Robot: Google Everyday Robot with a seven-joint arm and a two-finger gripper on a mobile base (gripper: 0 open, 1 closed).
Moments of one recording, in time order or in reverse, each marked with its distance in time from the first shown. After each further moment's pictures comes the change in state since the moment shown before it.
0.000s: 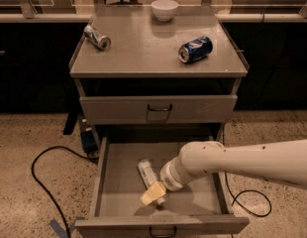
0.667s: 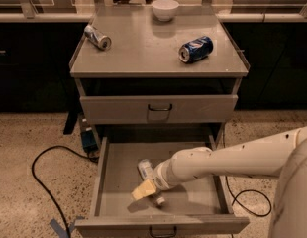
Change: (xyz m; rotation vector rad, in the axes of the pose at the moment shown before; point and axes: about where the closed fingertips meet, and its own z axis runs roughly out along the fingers) arm -0.024 -0.003 0.042 0.052 -0.084 0.083
